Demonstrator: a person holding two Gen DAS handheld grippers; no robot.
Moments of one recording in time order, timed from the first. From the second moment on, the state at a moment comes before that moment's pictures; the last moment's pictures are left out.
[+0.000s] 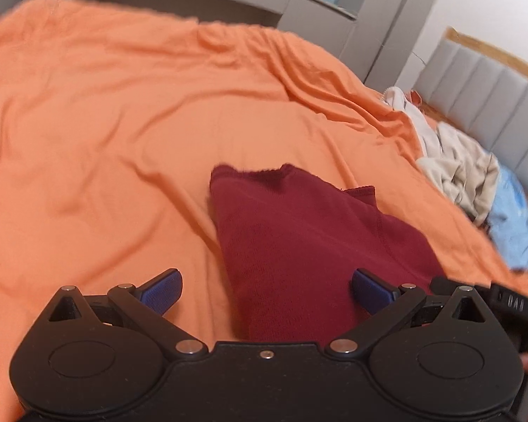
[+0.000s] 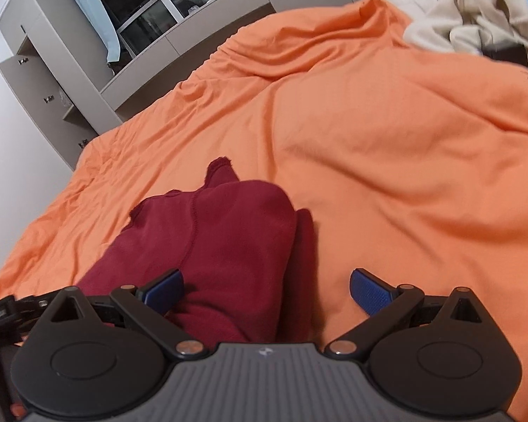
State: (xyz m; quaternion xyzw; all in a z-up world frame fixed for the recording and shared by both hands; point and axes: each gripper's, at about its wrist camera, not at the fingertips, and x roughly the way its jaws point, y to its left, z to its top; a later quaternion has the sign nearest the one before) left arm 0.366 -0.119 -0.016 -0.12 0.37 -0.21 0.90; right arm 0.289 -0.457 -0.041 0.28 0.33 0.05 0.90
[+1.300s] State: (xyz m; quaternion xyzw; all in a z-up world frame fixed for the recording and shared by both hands) left arm 0.384 -0.096 -0.017 -0.15 0.45 -0.21 0.86; right arm 0.292 -0.459 -0.054 0.32 0.32 0.06 0.89
